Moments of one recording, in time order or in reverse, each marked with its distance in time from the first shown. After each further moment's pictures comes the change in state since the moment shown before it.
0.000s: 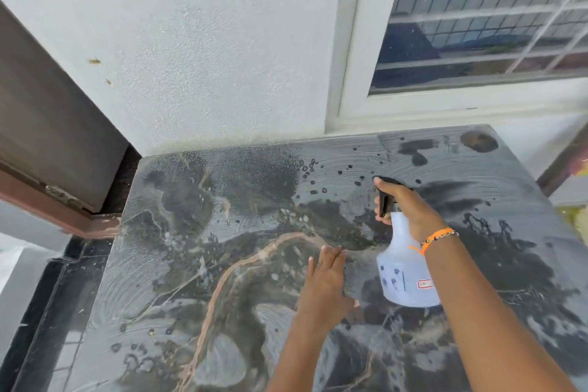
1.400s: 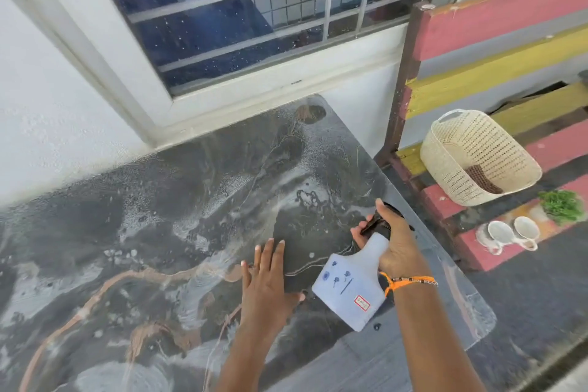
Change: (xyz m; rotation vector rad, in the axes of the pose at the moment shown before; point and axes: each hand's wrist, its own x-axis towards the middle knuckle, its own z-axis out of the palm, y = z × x) left_hand 0.050 0.157 0.111 0.292 -0.030 0.001; right_hand -0.049 0.101 -0.259 1.062 0.328 0.126
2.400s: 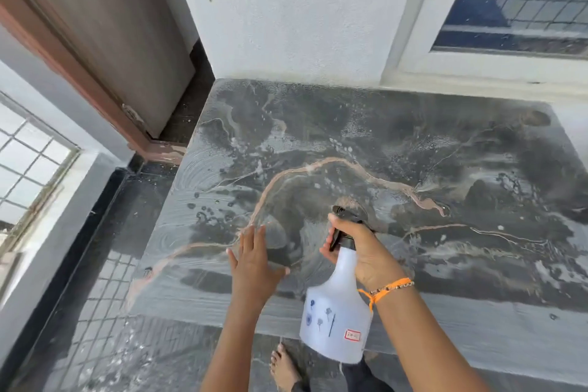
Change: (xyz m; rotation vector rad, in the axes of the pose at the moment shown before) left_hand -0.242 -0.262 -0.001 -0.355 0.391 -0.582; right_hand -0.161 0.332 0.085 -0.800 -0.461 0.383
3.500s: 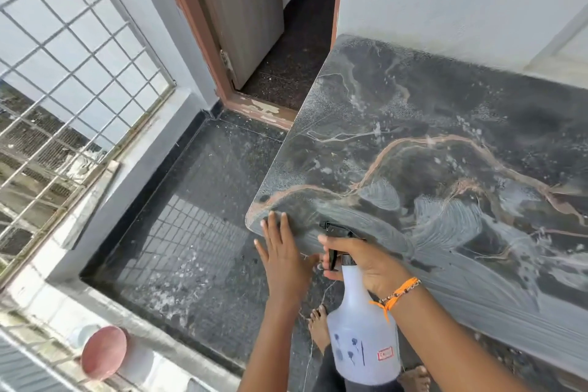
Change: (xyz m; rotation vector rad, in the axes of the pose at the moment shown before) left_hand -0.071 -0.139 -0.018 -0.126 0.207 -0.217; right_hand -0.015 0.147 0.126 -0.507 -0.197 0.307
